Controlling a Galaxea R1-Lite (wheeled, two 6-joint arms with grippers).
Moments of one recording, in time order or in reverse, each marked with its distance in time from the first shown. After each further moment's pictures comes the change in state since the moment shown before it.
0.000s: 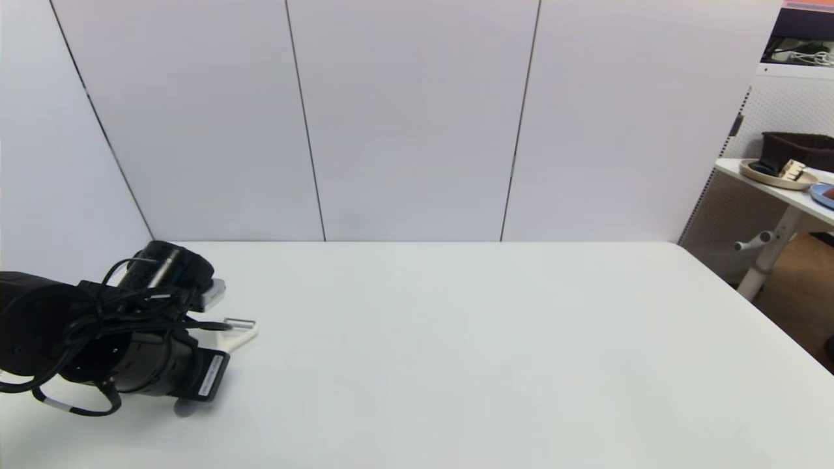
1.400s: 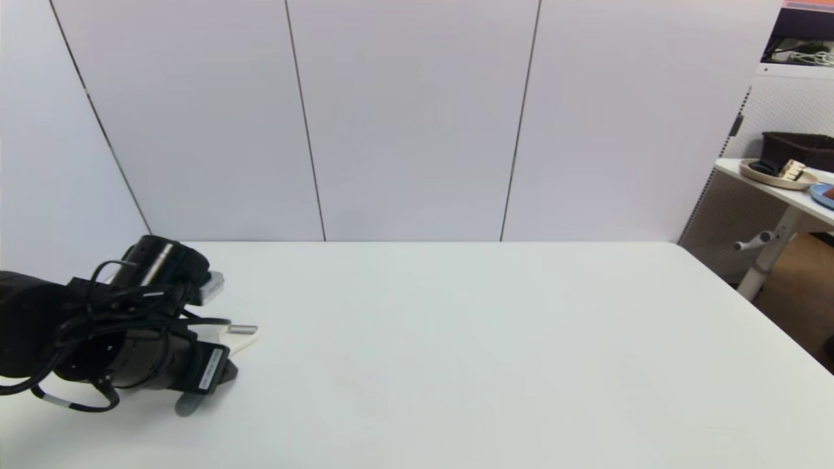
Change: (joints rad) left arm 0.000 -0.022 -0.001 -0.028 -0.002 0.008; right arm 0.000 0.000 0.000 -0.001 0.000 0.000
